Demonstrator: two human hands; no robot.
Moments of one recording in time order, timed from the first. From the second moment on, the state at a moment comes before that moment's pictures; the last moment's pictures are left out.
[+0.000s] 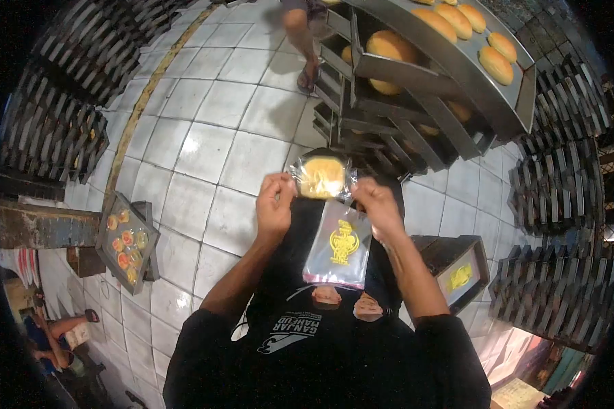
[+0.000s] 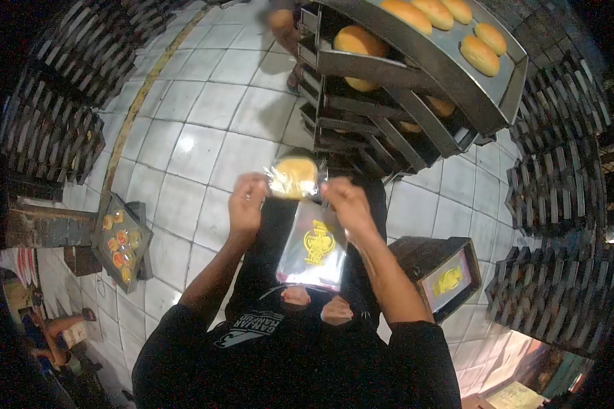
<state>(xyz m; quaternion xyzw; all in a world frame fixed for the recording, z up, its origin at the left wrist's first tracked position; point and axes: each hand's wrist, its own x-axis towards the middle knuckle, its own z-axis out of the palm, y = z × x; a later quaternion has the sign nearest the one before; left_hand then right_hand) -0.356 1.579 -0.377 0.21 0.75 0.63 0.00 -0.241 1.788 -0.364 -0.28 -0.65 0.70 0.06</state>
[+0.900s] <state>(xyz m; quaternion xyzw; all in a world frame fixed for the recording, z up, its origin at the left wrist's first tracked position) -0.286 1.583 -0.382 0.42 0.85 0.33 0.02 -0.162 1.830 -0.304 -0.20 -0.85 0.46 0.15</state>
